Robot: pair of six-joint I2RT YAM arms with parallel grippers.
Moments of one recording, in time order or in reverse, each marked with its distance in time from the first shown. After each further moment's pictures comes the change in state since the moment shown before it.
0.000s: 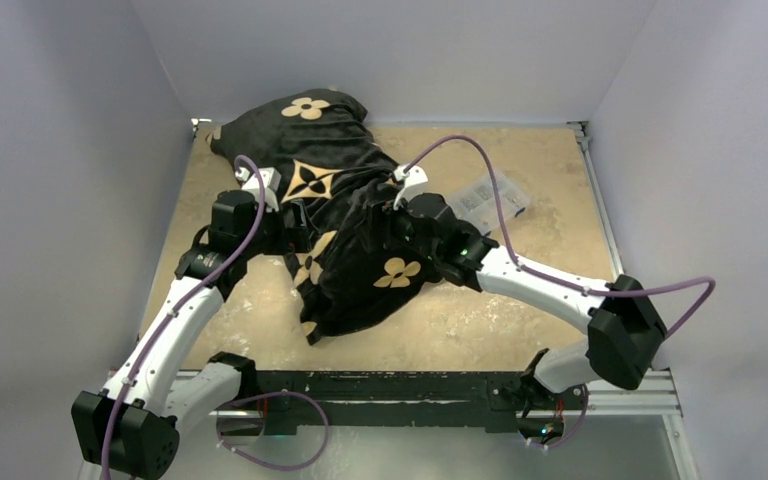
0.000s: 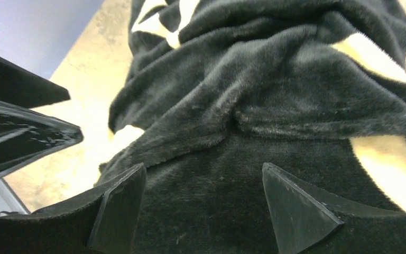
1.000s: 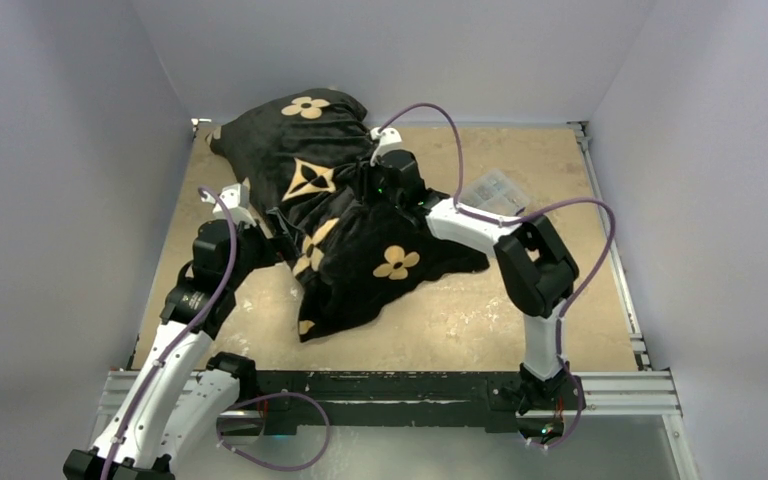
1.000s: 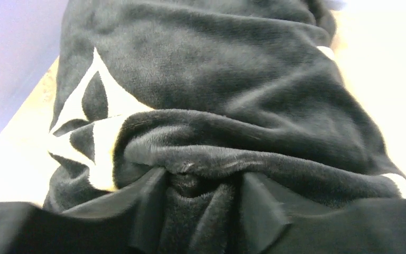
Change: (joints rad) left arm -0.004 -0.263 -0.143 0.061 -0.154 -0.154; right arm -0.166 0.525 0.392 0.181 -0.061 -0.087
